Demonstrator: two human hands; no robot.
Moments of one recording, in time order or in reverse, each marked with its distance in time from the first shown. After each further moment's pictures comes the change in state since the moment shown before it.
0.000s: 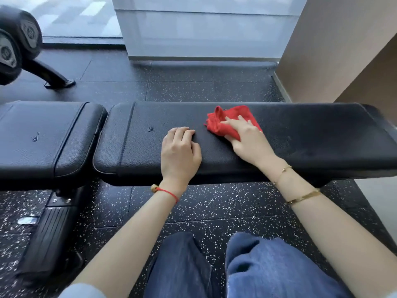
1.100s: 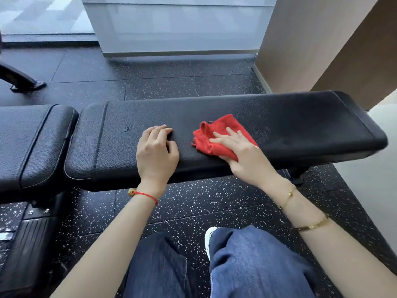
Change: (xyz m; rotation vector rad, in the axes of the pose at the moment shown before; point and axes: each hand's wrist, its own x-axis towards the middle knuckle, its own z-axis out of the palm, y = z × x) left_hand -0.003 -0.003 0.006 -0.048 0.049 -0.015; right_hand -0.073 0.013 -0.016 0.065 -0.030 -0.102
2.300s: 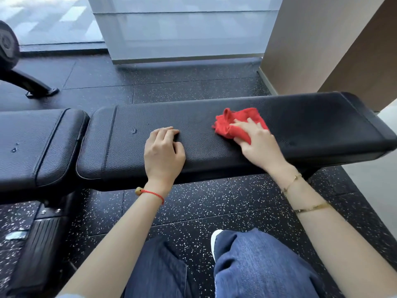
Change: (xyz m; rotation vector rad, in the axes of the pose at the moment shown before) left_hand 0.000 -0.002 -0.002 0.005 -0.015 -0.007; right_hand 0.027 0.023 -0.009 -0.033 0.138 0.245
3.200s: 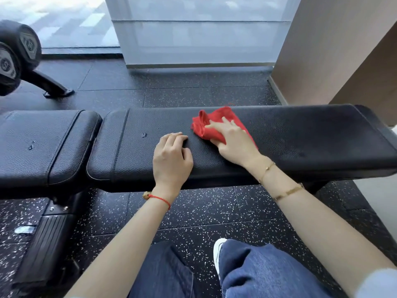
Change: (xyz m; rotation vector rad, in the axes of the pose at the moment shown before) left_hand 0.001 0.001 0.002 0.016 -0.001 0.004; right_hand 0.042 -0.051 0.031 -0.043 -0.127 -0.222
